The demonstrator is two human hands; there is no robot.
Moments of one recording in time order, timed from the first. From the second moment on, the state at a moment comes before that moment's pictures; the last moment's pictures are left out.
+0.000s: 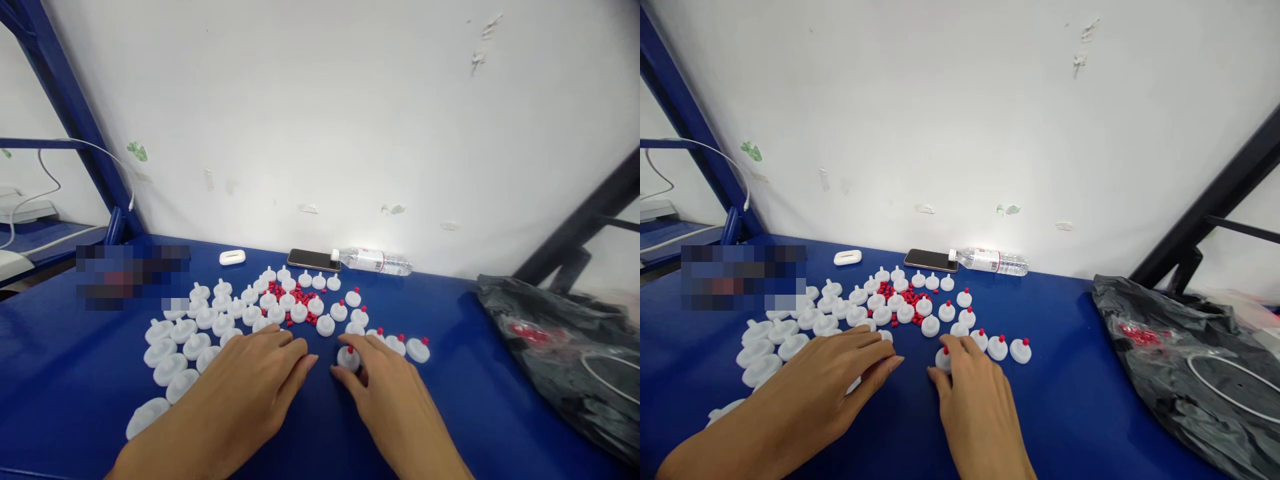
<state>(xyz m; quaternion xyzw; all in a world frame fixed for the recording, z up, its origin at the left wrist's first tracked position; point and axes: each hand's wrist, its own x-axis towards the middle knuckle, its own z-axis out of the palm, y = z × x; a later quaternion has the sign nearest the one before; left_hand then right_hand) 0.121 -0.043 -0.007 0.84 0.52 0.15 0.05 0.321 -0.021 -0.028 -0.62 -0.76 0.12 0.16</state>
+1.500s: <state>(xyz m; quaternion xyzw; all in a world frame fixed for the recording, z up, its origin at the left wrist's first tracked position) 0.116 -0.022 -0.023 0.83 0.54 0.10 -0.05 0.305 -0.033 -0.025 -0.45 -0.89 -0.03 0.07</state>
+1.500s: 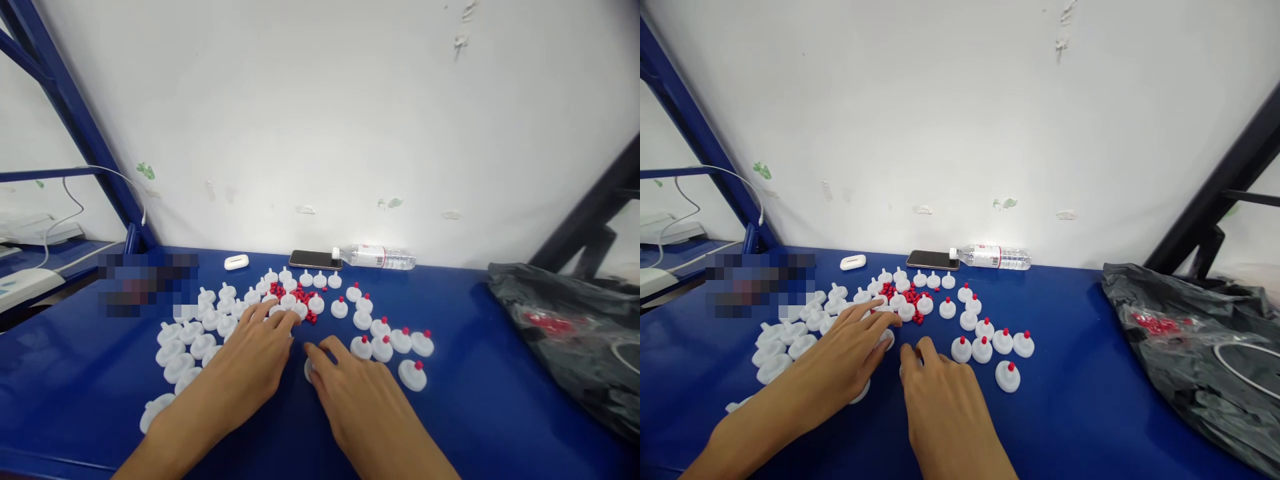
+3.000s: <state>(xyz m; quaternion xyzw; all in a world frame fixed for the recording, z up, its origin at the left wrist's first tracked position) 0.130 -0.035 -0.004 0.84 0.40 0.37 0.01 0.311 -0.033 -0.027 -0.46 -0.82 0.09 0.33</state>
